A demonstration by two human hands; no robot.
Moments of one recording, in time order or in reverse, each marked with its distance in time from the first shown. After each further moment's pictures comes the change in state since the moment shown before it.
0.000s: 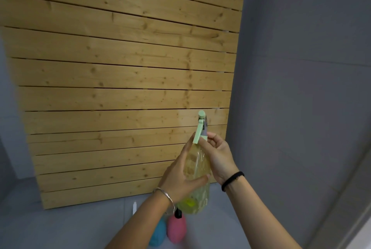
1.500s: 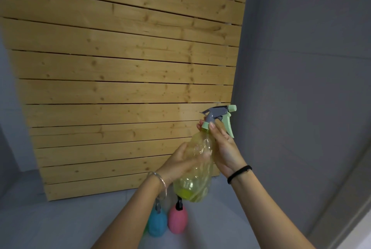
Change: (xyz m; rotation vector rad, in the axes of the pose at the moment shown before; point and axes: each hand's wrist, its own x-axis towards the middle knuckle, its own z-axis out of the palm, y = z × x) left_hand 0.014 0.003 -0.012 -0.511 -0.238 -0.228; right_hand 0.002 -0.004 -0.009 0.320 -0.143 0.077
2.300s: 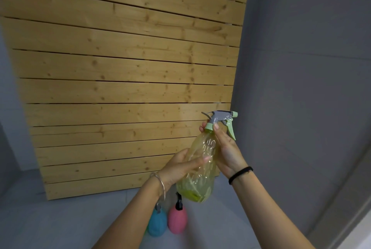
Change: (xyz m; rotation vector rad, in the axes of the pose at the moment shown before) left_hand -0.006 0.002 0.005 0.025 0.002 -0.069; right_hand -0.002 -0.001 -0.004 -0.082 0.040 0.004
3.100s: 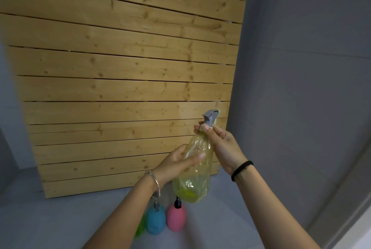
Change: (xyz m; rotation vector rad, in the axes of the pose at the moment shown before) left_hand 0.000 -0.005 -0.009 0.062 0.046 0.039; right_hand 0.000 -0.004 0.001 -0.420 0.003 -0.026
